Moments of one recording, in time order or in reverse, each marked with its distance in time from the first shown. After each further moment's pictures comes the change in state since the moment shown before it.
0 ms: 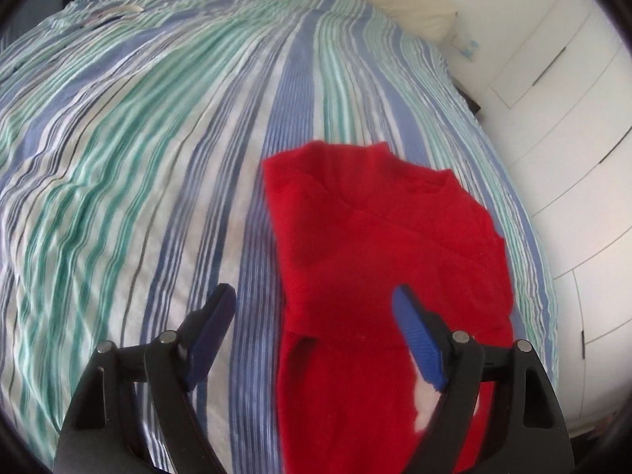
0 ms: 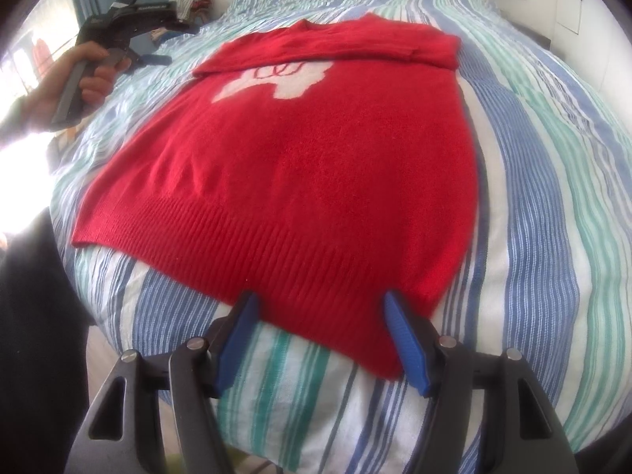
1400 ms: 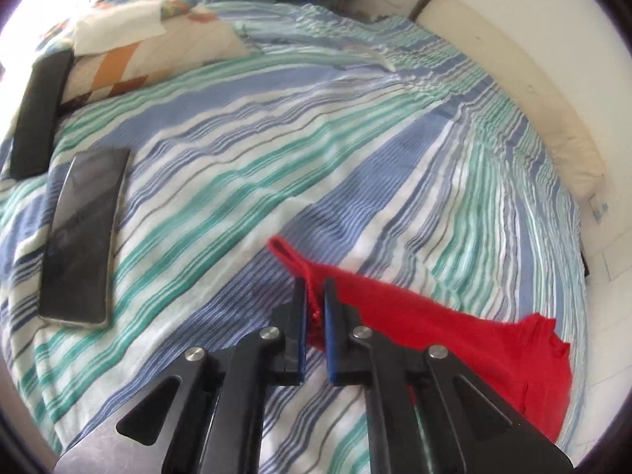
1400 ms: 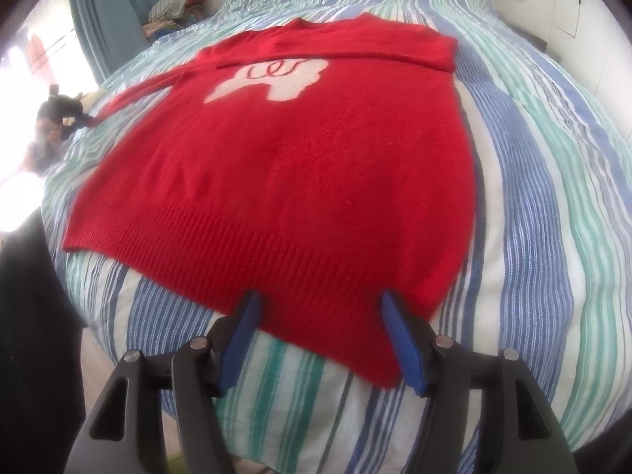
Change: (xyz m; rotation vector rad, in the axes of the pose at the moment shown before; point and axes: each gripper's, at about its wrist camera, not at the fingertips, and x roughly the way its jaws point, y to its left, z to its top) left arm -0.127 0.235 -0.002 -0.440 -0.282 0.369; right arm 0.001 -0.001 0.005 0.001 0.007 -0.025
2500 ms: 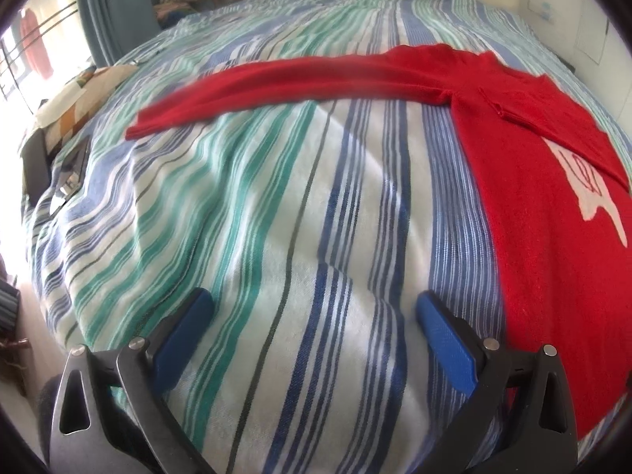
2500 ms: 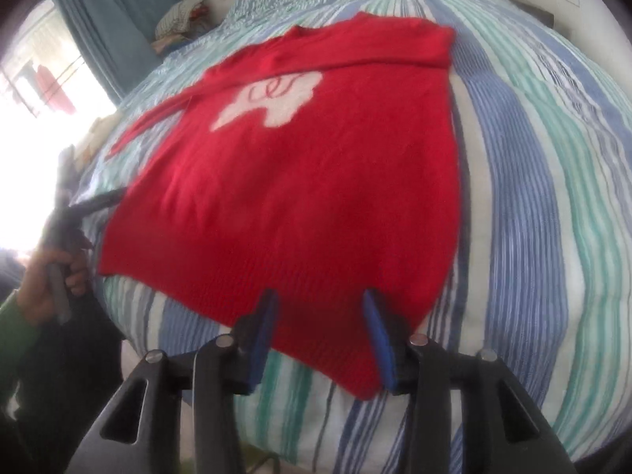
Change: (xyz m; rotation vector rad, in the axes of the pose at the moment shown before) left arm -0.049 -0.089 -0.244 0.520 0.102 0.123; right arm 0.003 -0.026 0.014 0.068 0.043 0.119
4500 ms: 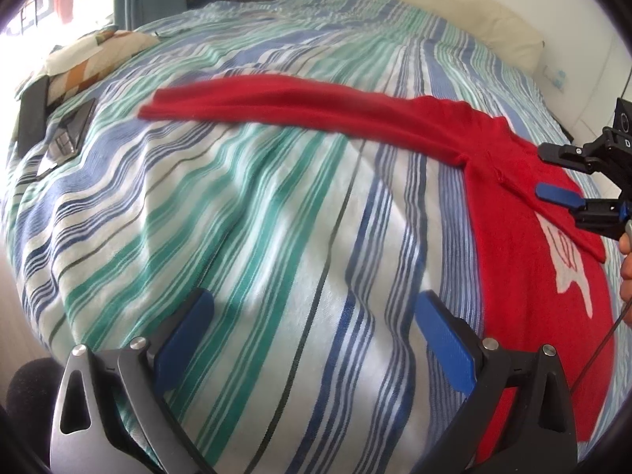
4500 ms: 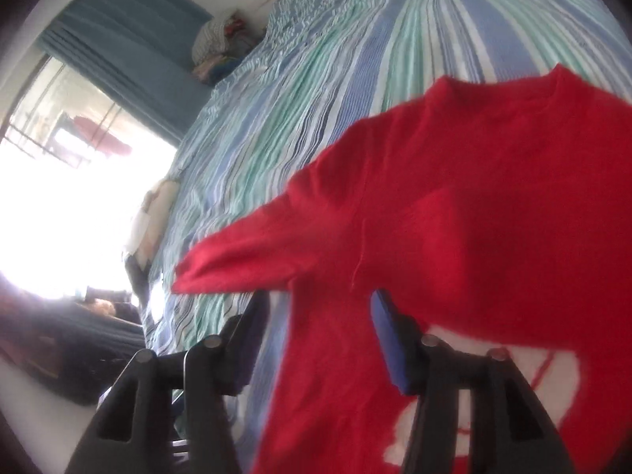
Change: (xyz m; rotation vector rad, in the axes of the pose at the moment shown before) left arm 0.003 0.032 0.011 -0.202 -0.062 -0.108; right arm 0.117 0.105 0.256 0.110 0.069 0.430
